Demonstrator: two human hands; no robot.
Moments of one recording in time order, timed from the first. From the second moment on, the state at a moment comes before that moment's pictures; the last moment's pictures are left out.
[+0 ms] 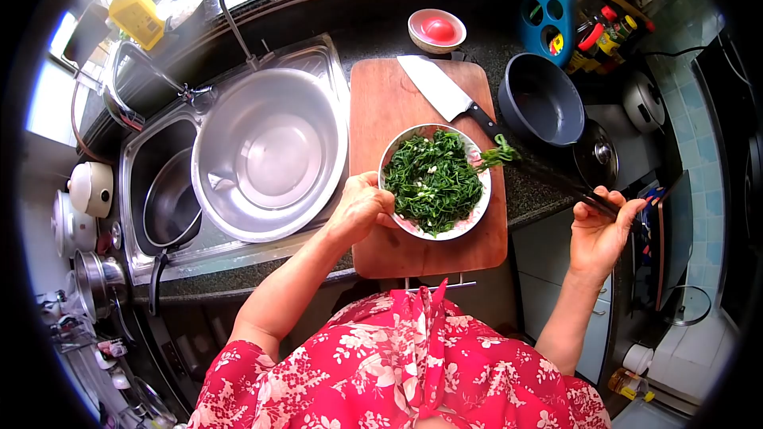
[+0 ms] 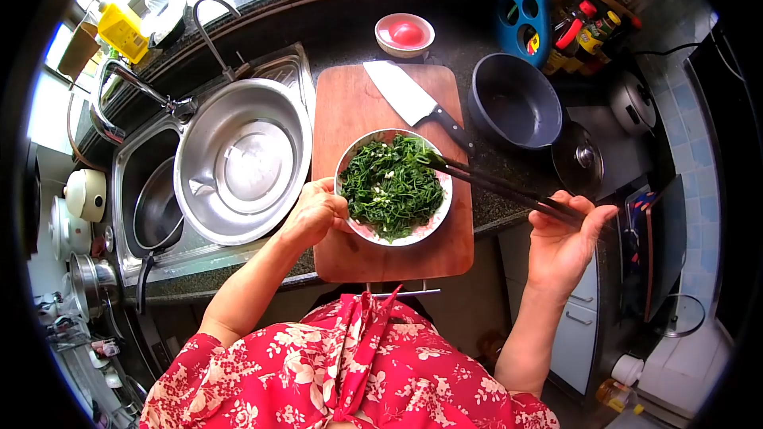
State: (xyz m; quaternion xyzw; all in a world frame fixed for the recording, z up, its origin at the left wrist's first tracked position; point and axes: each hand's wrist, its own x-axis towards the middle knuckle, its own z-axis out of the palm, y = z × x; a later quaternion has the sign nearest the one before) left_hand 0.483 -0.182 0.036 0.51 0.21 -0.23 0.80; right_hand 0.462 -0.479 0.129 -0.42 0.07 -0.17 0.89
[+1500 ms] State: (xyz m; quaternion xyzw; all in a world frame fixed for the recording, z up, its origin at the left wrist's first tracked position) left_hand 0.467 -0.181 0.030 0.51 0.24 -0.23 0.80; right_hand 0.483 -0.490 0.133 -0.28 0.03 -0.02 0.96
